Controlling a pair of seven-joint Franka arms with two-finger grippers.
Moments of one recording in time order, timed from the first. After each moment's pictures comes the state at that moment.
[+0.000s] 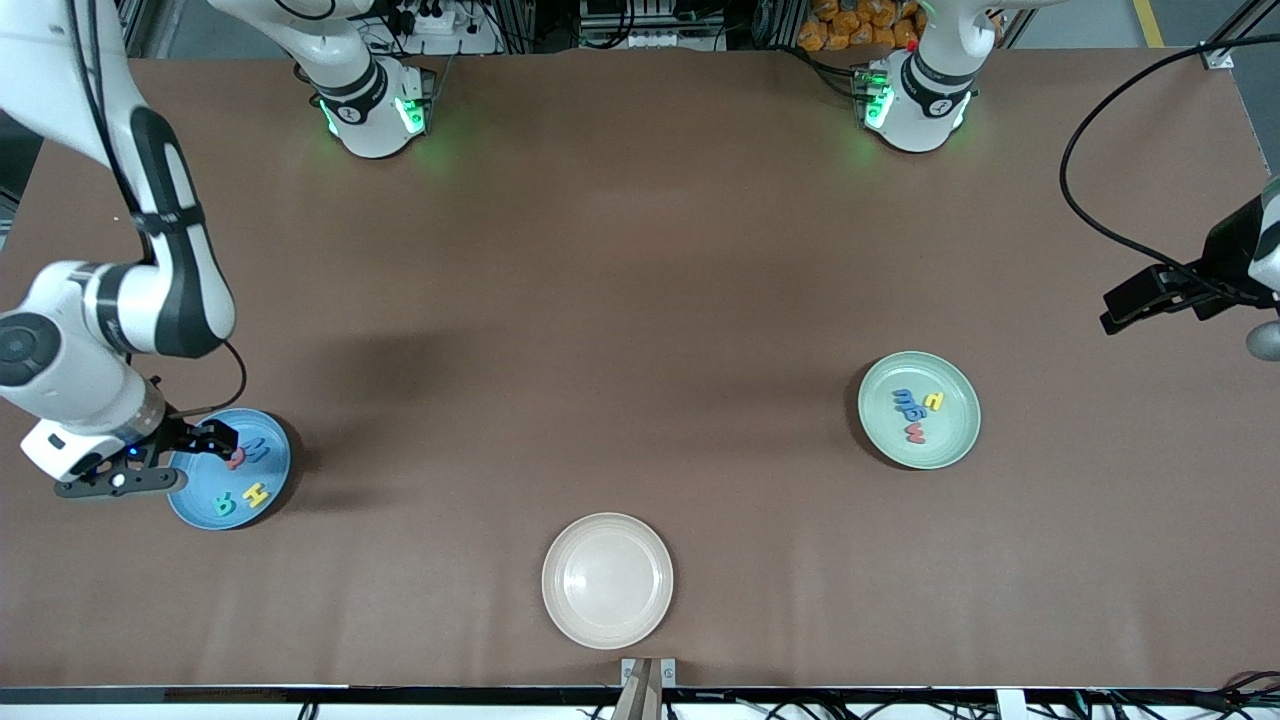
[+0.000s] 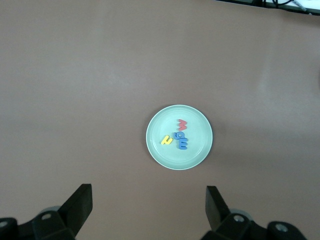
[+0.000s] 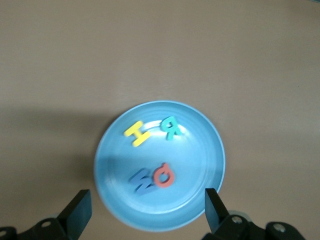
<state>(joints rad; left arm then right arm) -0.04 0.16 -0.05 -1.36 0.03 1.57 -0.22 -0.05 0.42 -0.06 -1.76 -0.16 2.30 -0.15</state>
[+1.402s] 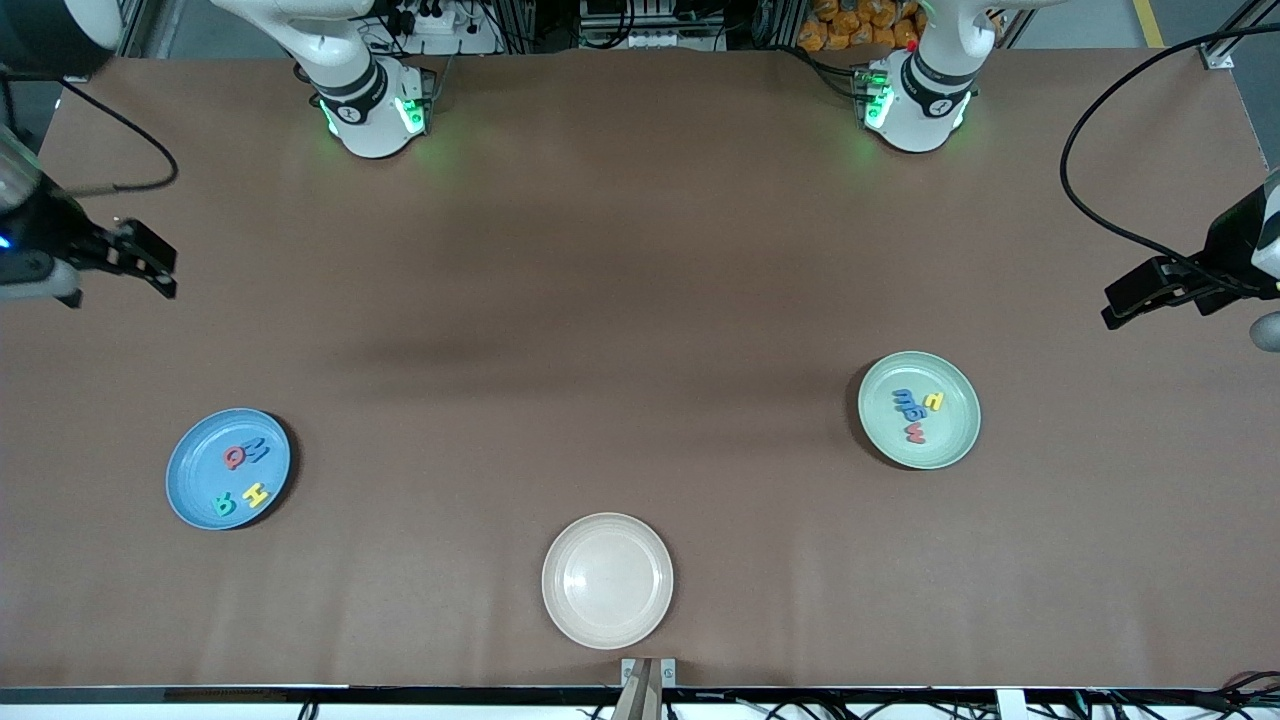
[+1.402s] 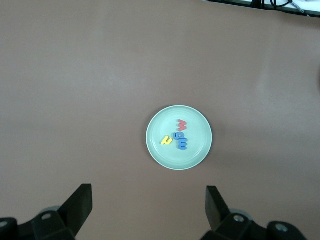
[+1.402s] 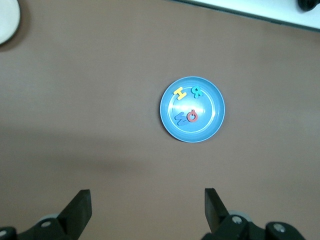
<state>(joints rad) -0.04 0.15 -0.04 -1.36 0.03 1.57 -0.22 -0.06 -0.08 0.07 -1.71 -0.08 1.75 -0.15</state>
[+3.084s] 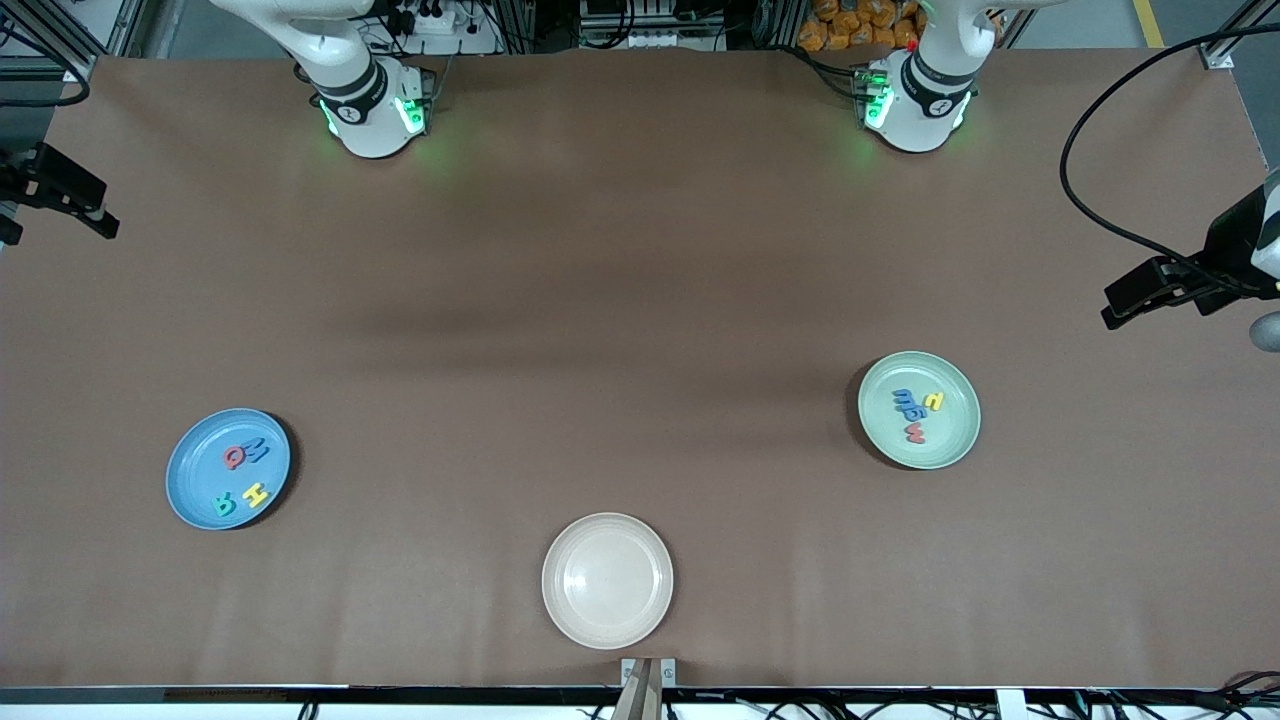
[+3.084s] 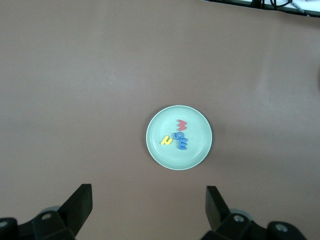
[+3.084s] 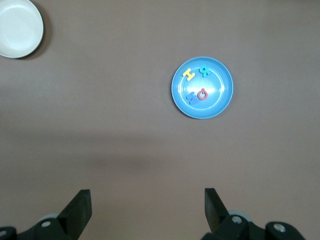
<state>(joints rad) -0.04 0.15 -0.04 -1.37 0.03 1.57 -0.22 -0.06 -0.07 0.01 -1.53 0.03 1.51 -0.10</state>
